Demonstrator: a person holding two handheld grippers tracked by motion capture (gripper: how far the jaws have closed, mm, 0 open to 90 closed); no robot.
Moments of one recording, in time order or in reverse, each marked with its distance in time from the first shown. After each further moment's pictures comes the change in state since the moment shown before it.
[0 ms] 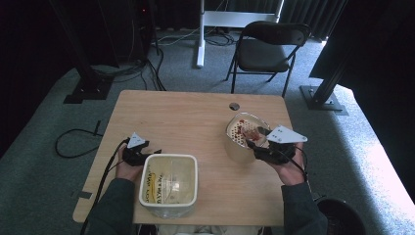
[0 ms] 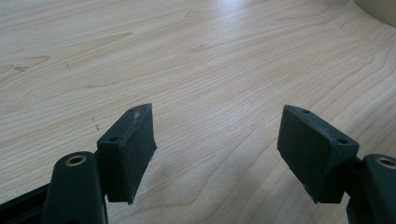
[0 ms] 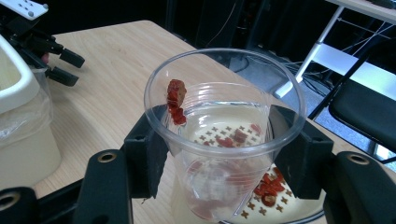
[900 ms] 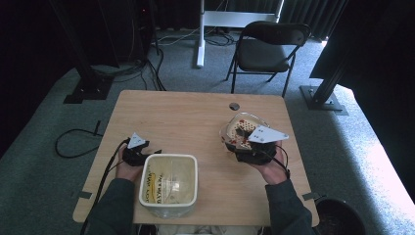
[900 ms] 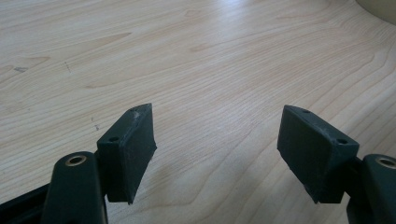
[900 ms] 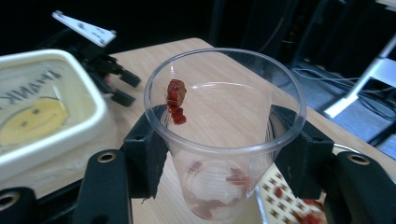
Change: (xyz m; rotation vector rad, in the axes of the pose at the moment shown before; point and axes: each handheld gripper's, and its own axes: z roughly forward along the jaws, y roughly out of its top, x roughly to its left) left arm -0.001 0.000 0.000 0.002 0.001 0.006; right arm 0.033 0.019 0.027 -0.053 0.187 0.003
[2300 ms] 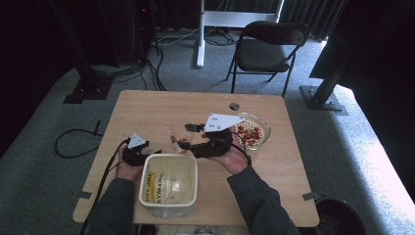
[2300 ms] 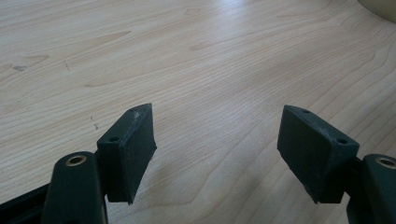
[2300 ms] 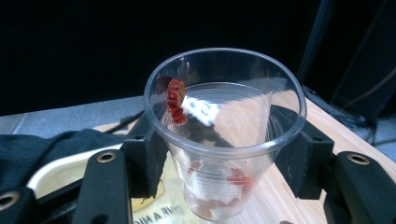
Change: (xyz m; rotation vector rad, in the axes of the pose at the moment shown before) left arm 0.000 0.000 0.000 0.007 -0.001 0.000; right arm 0.058 0.078 0.069 -0.106 0.354 -0.038
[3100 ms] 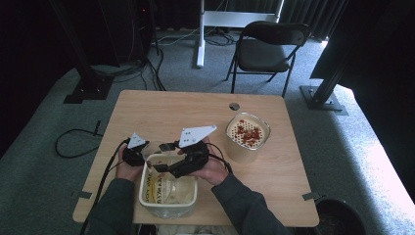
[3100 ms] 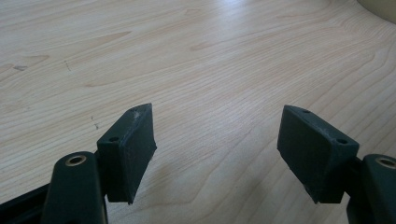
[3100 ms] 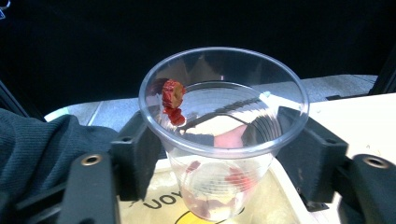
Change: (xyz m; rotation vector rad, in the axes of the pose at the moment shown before) left arm 0.000 0.000 0.000 -0.003 0.000 -0.002; right arm 0.036 -0.008 0.049 0.036 0.264 0.020
